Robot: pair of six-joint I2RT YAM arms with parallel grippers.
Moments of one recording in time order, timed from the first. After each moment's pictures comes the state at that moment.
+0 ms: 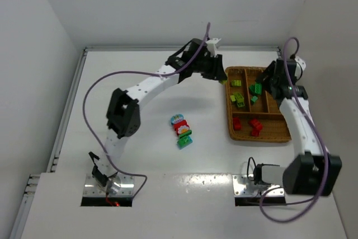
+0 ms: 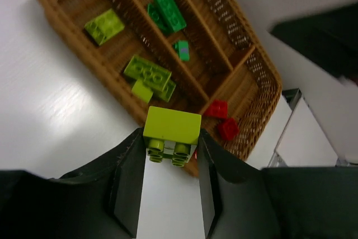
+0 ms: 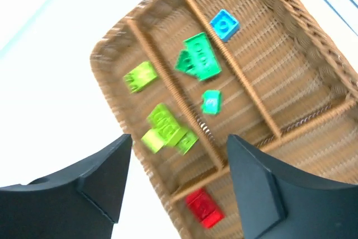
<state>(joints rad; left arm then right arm) -0.71 2.12 2.00 -0.36 0.40 -0.45 -0.09 1.30 1.07 -0.46 0.22 0.57</state>
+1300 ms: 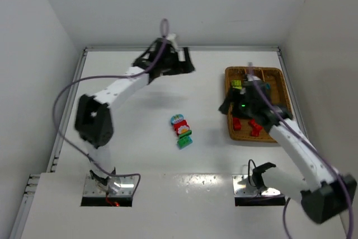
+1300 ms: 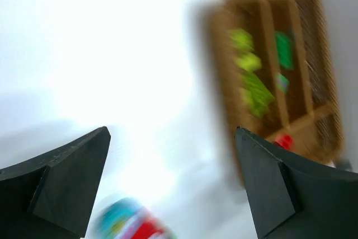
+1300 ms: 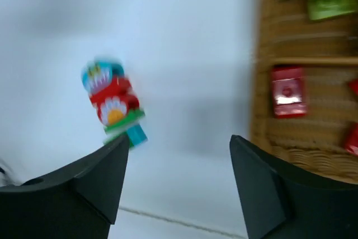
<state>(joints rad) -0.56 1.92 1.70 -0.33 0.15 -0.54 0.27 0.96 0.86 -0.63 -0.02 0.55</state>
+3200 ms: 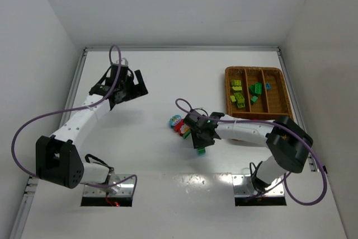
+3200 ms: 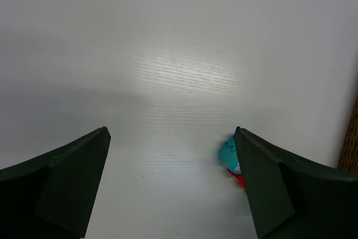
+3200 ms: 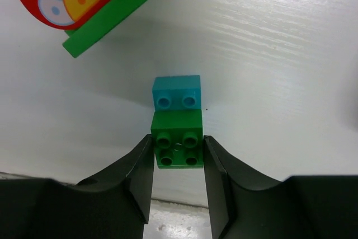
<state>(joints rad) -0.25 1.33 1.05 -0.50 -0.06 -0.54 0.94 1.57 0.86 -0.60 0.17 0.73</state>
